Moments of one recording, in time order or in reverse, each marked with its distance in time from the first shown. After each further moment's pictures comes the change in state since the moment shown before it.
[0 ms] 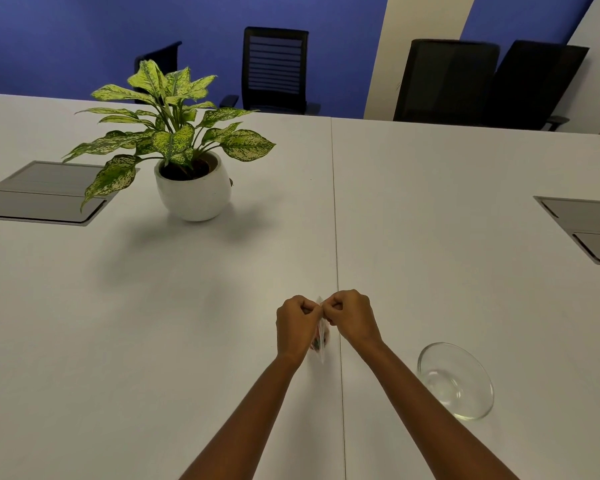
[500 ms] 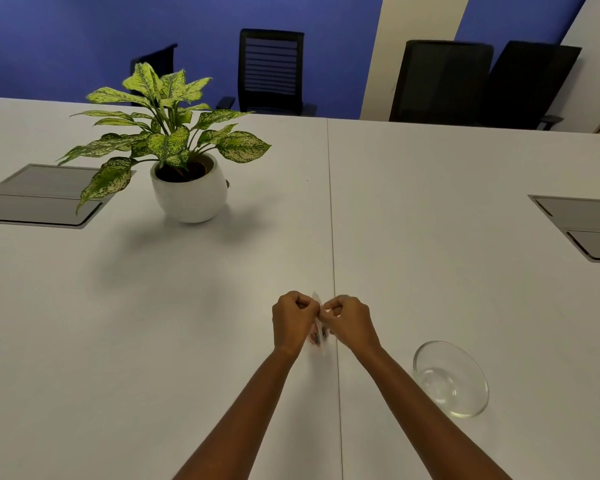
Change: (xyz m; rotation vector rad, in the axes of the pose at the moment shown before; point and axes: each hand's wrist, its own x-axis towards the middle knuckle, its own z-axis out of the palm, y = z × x) left_hand 0.001 0.013 -0.004 -0.013 -0.027 -0.034; right_hand -0.008 0.005 0.001 0.076 0.012 0.108
